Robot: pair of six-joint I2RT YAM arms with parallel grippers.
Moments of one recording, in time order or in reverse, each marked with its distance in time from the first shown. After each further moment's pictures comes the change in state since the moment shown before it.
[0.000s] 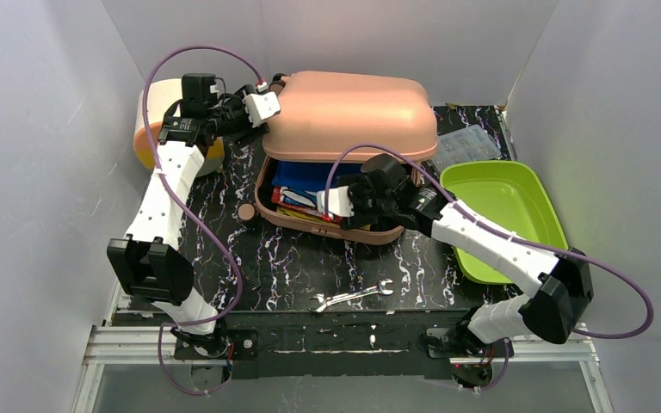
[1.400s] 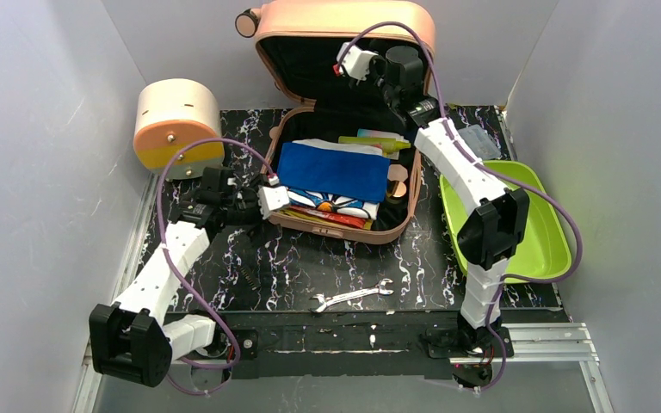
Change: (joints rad) left arm -0.092 -0.473 -0.801 0.072 0.127 -0.112; right arm -0.358 0.570 0.775 0.401 0.384 -0.011
